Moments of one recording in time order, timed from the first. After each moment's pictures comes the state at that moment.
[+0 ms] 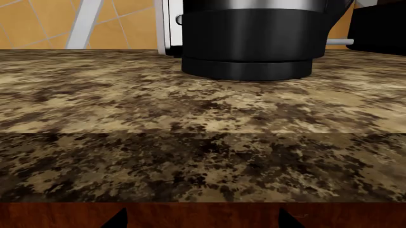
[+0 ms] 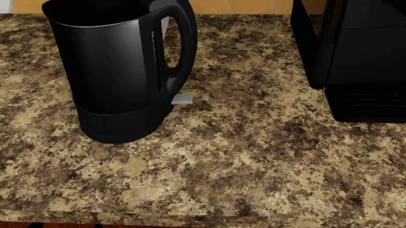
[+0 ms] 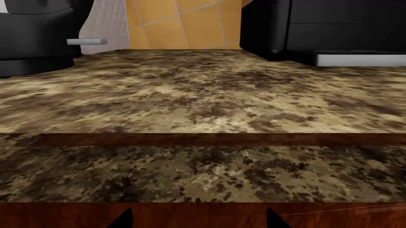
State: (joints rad) left arm 0.00 0.00 0.00 0.00 0.00 0.00 0.00; right arm 0.00 0.00 0.00 0.00 0.00 0.00 0.00
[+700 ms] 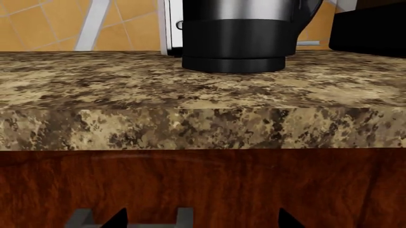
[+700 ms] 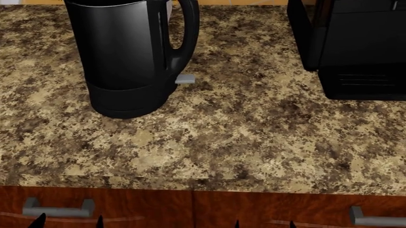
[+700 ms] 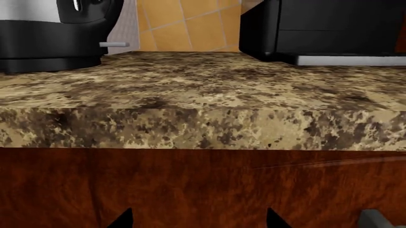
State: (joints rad) left arm 0.00 -0.07 0.09 0.01 -0.06 0.00 -0.08; right arm -0.01 0.07 -0.08 -0.01 0.06 -0.01 0.07
